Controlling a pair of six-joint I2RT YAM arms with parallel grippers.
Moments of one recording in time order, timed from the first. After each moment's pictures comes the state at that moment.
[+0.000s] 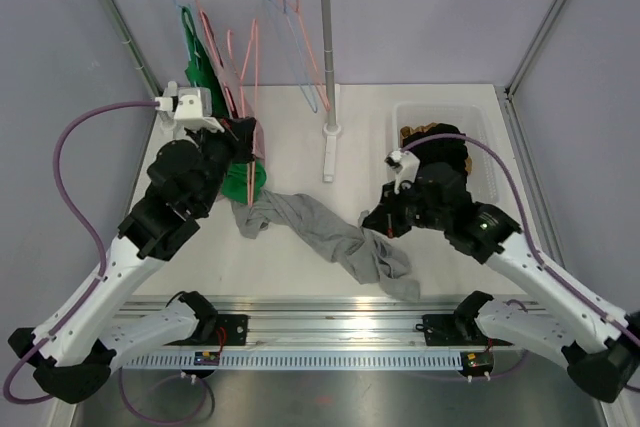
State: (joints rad) left arm -0.69 0.89 1.16 -0.18 -0.41 -0.34; right arm 0.64 0.87 0.92 -0.55 -0.34 0.41
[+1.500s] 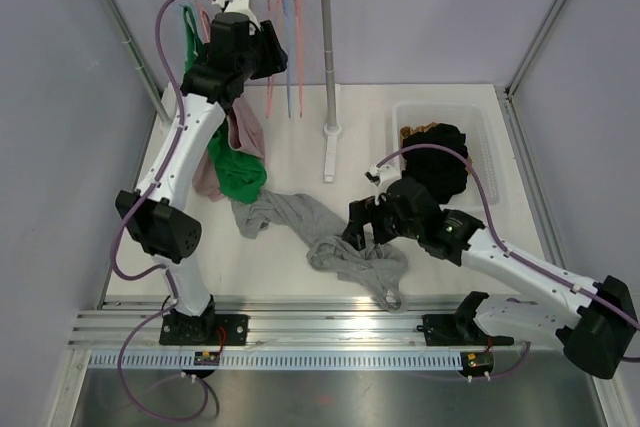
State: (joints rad) left arm -0.33 1.84 2.08 -0.60 -0.05 -0.41; right arm 0.82 1.03 0.78 -0.37 -0.06 0.43
